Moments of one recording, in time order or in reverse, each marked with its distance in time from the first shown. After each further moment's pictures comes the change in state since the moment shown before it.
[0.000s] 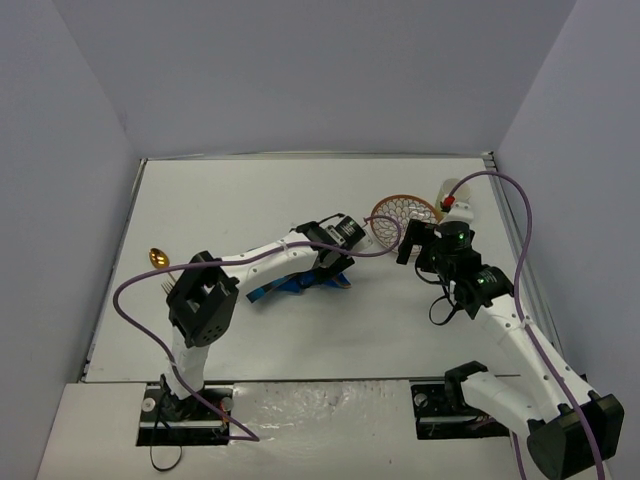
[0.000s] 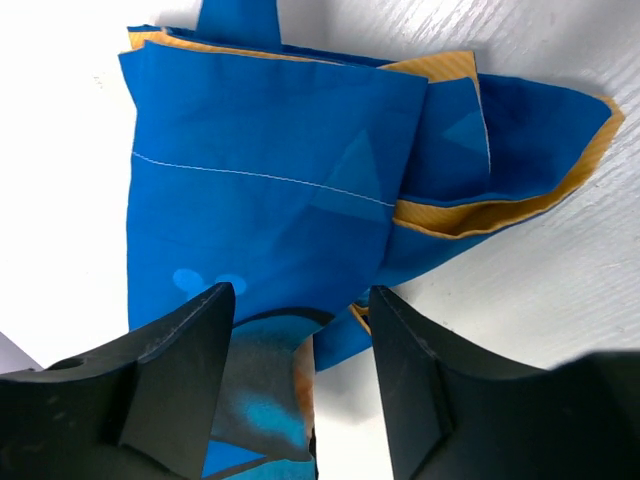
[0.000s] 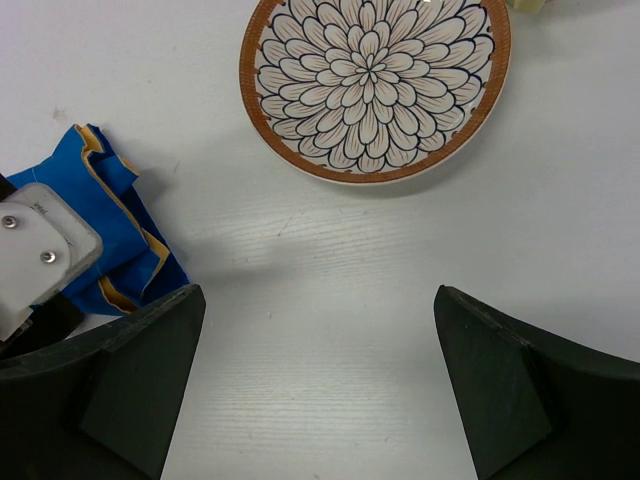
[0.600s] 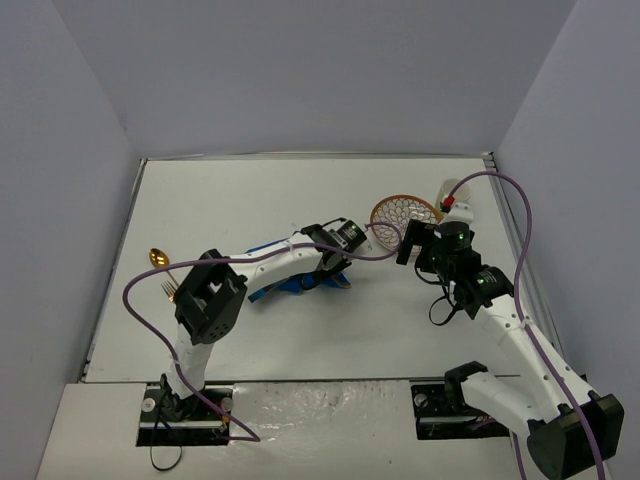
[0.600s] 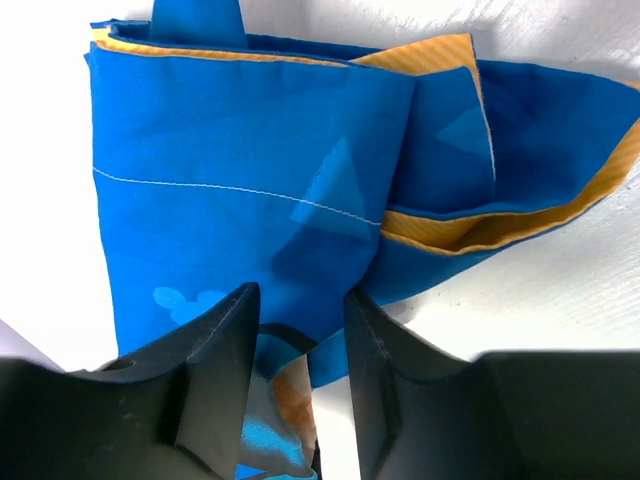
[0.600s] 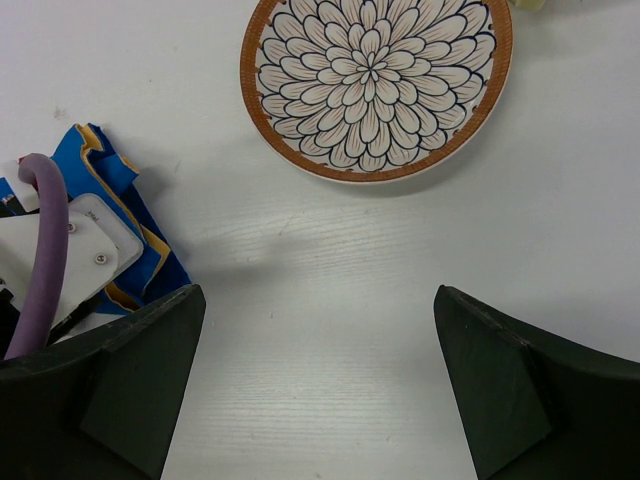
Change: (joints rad) left arm 0.000 0.052 0.001 -0.002 -0.018 0.034; right arm 0.000 0.000 -0.001 -0.001 0.000 0.006
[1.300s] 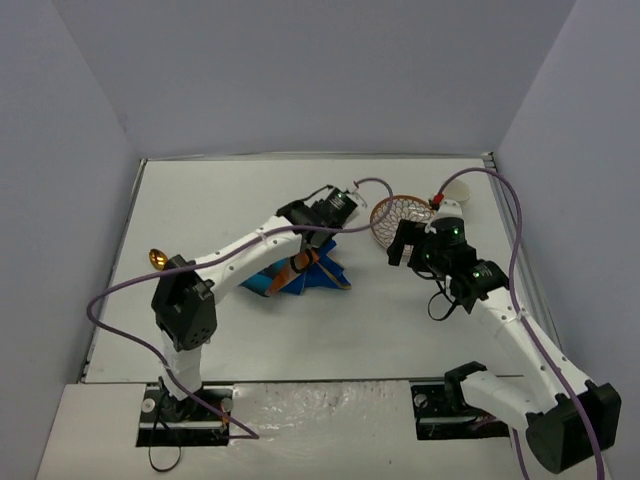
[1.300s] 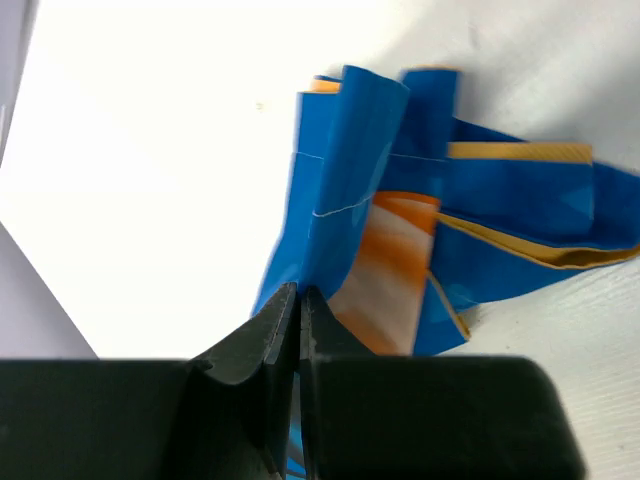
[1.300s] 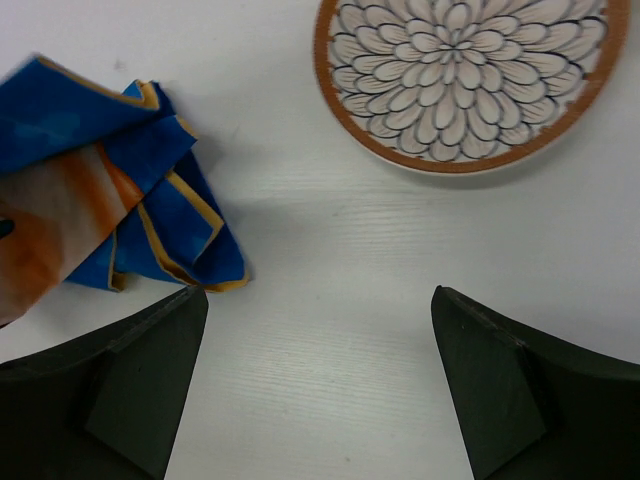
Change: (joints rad) left arm 0.056 -0.111 0.133 -0.023 -0.086 -0.049; right arm 0.016 0.046 0.029 0.000 -0.119 -0.010
